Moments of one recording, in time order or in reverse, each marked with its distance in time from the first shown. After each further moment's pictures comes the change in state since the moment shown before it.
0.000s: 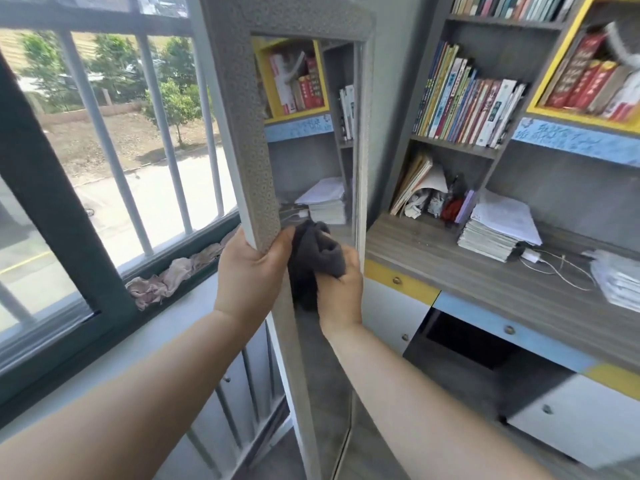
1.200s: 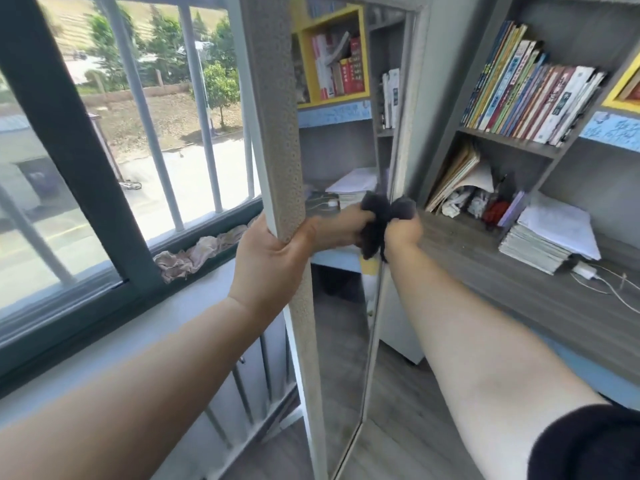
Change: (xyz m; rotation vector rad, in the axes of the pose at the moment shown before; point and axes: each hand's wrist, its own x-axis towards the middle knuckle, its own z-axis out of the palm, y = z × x) left_hand 0.000 -0.004 0.001 0.109 0.031 0.059; right_hand 0.181 0.046 -0.031 -0.321 0.290 0.214
